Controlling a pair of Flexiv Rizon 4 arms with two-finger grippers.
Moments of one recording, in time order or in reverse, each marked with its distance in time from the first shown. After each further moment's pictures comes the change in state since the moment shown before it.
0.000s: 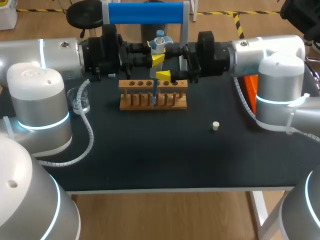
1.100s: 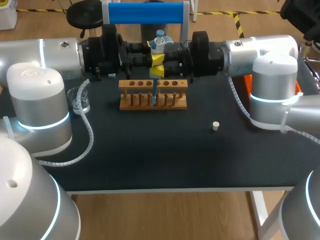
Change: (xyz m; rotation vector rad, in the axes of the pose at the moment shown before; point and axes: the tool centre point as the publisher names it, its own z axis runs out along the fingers) left arm -0.001 0.000 0.000 0.000 -0.001 0.000; right arm -0.002 0.001 0.013 -0.017 0.017 -0.008
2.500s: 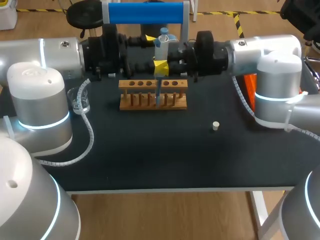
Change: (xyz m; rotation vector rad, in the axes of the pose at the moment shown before) left arm 0.000 0.000 0.001 0.000 0.002 -0.001; right arm -0.003 -0.002 -0.016 -0.003 0.007 -0.016
